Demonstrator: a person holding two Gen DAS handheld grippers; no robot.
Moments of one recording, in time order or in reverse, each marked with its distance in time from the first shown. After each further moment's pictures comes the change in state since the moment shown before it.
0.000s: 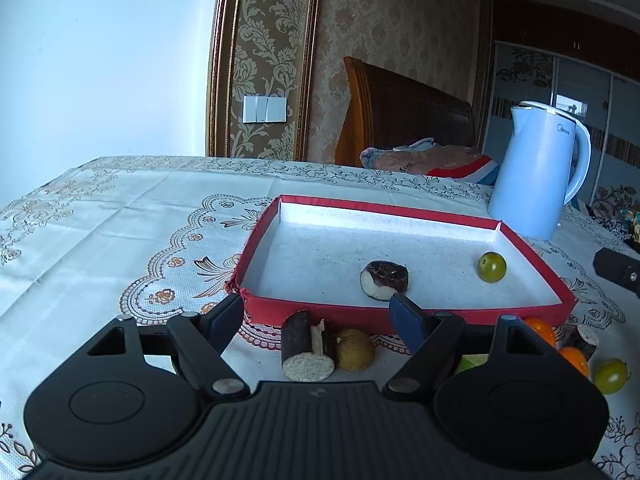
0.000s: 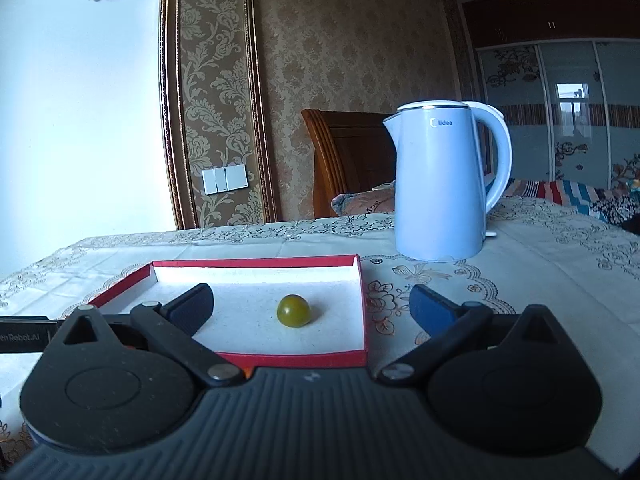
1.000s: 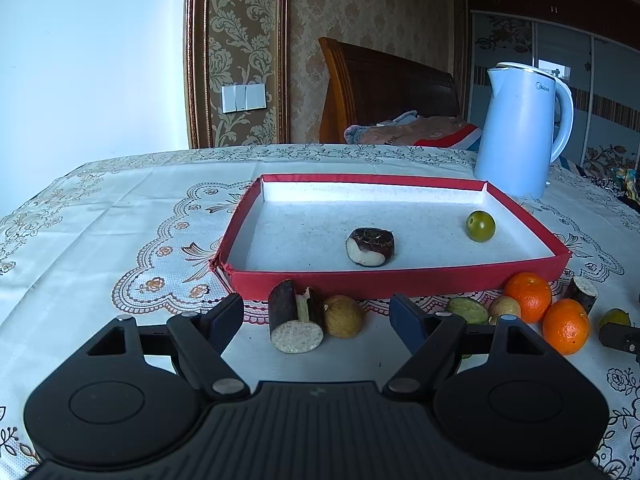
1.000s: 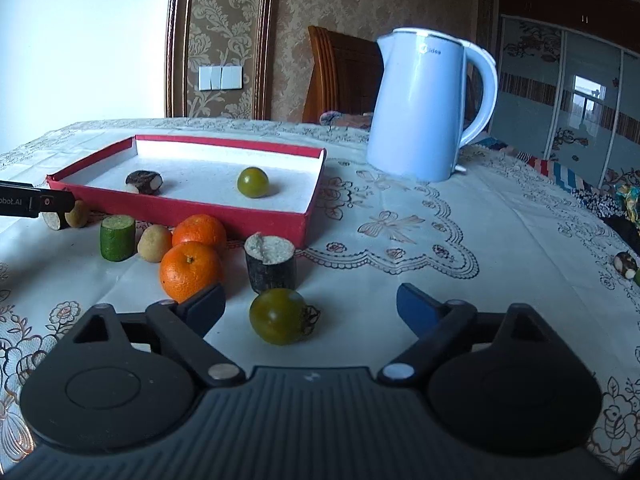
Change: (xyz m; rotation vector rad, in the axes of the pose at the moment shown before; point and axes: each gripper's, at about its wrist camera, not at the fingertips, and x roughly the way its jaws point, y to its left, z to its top) left arm 0.000 -0.008 -0.011 0.088 0.057 -0.019; right arm -0.011 -0.019 -0.035 -0.190 0.316 -0.048
